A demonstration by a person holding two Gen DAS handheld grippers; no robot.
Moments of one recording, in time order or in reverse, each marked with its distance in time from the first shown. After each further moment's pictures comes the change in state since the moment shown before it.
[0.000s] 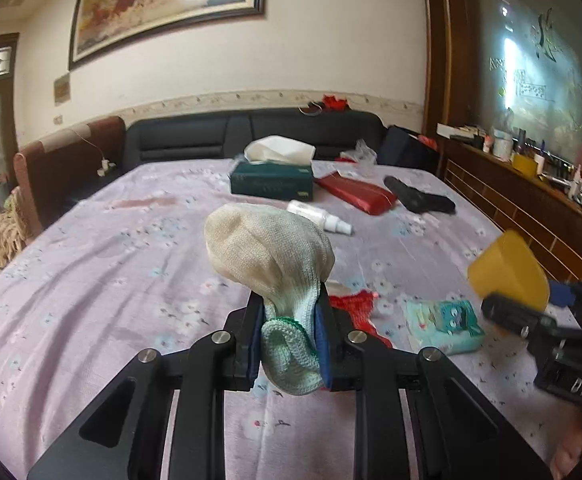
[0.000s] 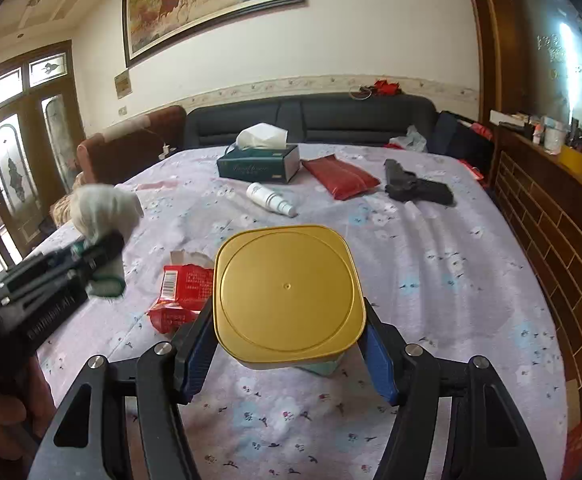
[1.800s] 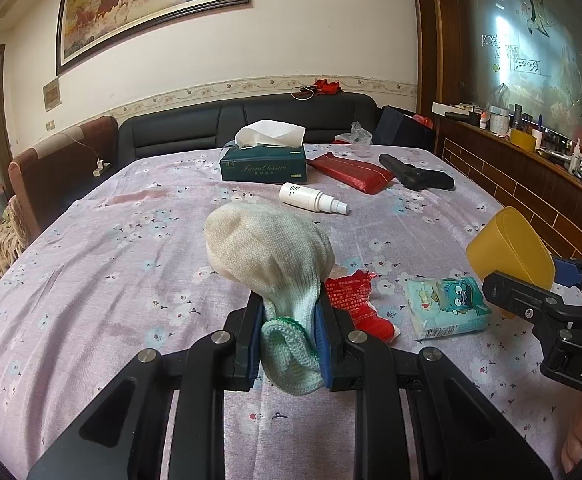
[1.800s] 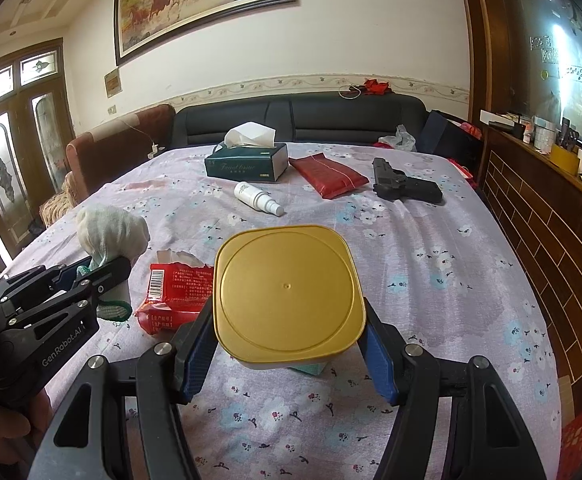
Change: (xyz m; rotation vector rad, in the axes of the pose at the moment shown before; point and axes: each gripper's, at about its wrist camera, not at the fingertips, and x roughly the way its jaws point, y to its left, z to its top) left arm 0.008 -0.010 -0.006 0.051 0.043 0.006; right arm 0.006 -0.001 0.000 0.010 0.019 -0.020
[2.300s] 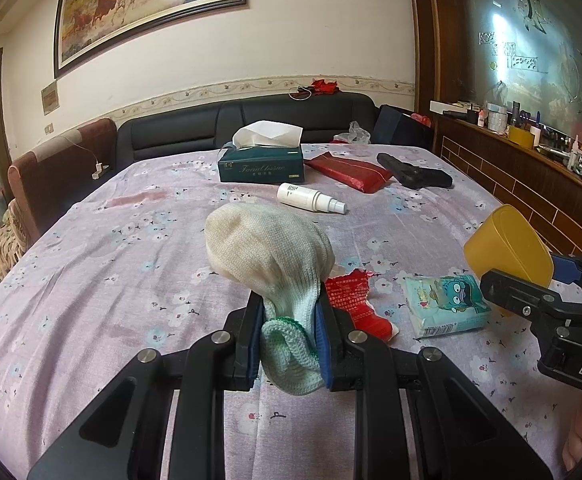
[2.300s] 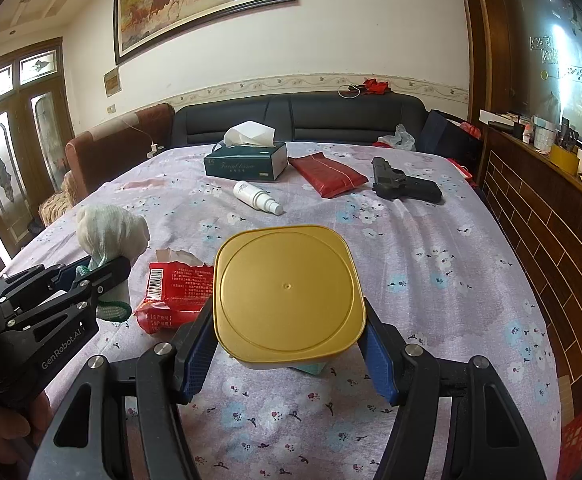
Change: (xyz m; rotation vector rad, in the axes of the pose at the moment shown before) left arm 0.000 0.000 -0.001 0.004 0.000 -0.001; right arm 0.000 0.000 -0.001 0.000 0.000 -0.002
